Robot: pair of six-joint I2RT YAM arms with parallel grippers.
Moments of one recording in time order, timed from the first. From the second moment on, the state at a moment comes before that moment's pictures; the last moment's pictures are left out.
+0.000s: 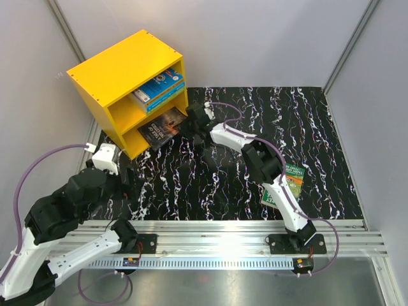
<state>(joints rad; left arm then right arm) -0.83 0.55 1.19 -1.23 -0.43 -0.43 0.71 2.46 1.99 -0.16 0.00 1.36</state>
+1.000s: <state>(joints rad) -0.83 0.54 1.14 -1.22 -0.43 -0.44 0.67 2.67 2.30 -0.18 0.00 1.44</state>
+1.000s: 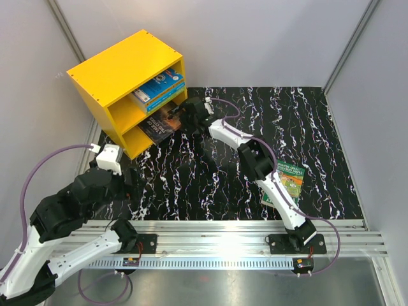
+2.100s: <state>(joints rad) -0.83 0.57 1.10 -1.20 -0.42 -0.45 0.63 2.50 1.97 0.02 -0.20 1.40</state>
